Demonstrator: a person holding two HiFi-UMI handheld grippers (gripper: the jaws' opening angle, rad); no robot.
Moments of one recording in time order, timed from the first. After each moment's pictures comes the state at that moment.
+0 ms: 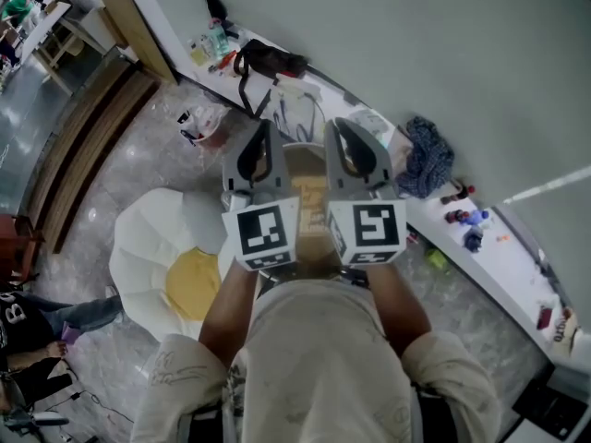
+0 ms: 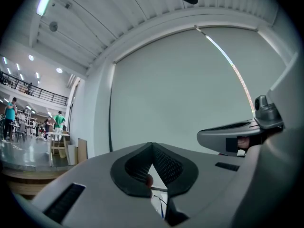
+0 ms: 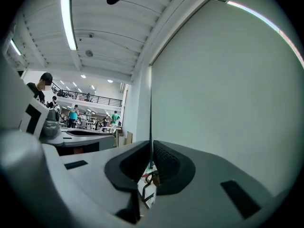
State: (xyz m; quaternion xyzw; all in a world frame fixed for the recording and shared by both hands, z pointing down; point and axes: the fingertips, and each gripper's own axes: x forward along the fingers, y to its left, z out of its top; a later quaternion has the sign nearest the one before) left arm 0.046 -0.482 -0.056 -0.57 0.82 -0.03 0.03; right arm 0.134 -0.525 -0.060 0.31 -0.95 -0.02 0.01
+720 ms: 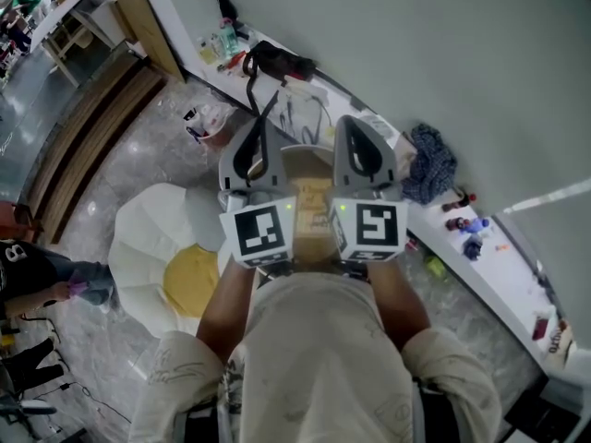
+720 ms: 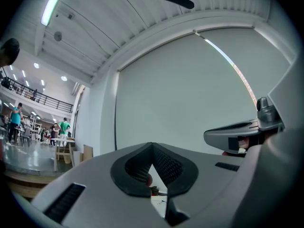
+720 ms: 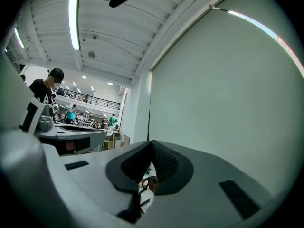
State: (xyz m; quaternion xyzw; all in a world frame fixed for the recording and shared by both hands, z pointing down) left arm 0.031 -0.458 -0.062 -0.55 0.83 -0.02 0.06; right arm 0.132 -0.519 -0.066 0.33 -0.94 -0.05 -0.02
